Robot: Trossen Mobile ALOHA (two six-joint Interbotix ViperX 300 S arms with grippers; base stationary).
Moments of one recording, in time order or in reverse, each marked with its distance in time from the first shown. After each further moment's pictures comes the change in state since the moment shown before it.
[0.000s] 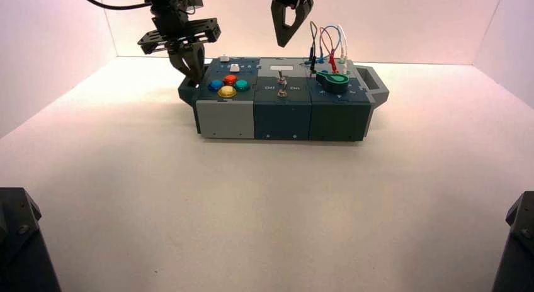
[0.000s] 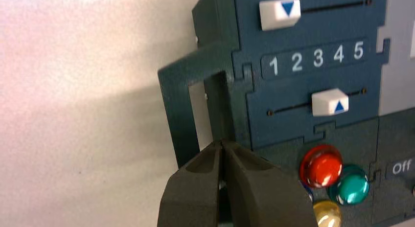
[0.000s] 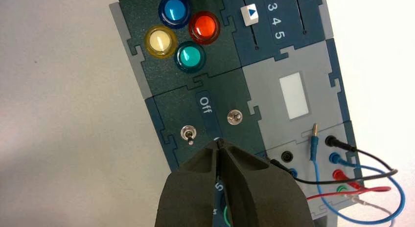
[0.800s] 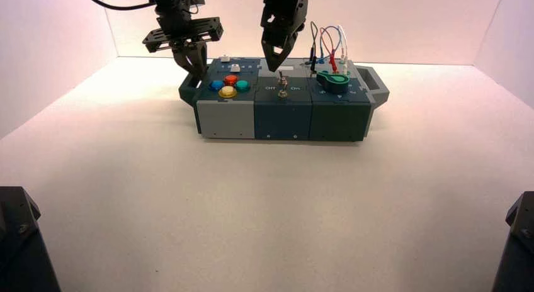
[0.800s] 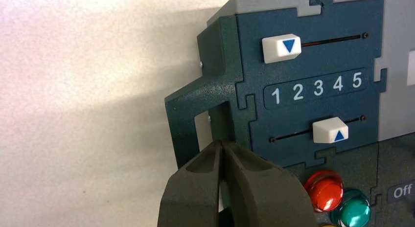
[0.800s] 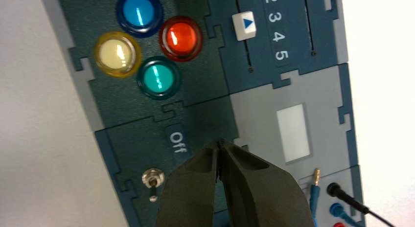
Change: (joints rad) left arm 0.002 0.057 -0.040 0.005 -0.034 -0.002; right arm -0.002 0.189 -0.071 -0.058 -0.132 -0.040
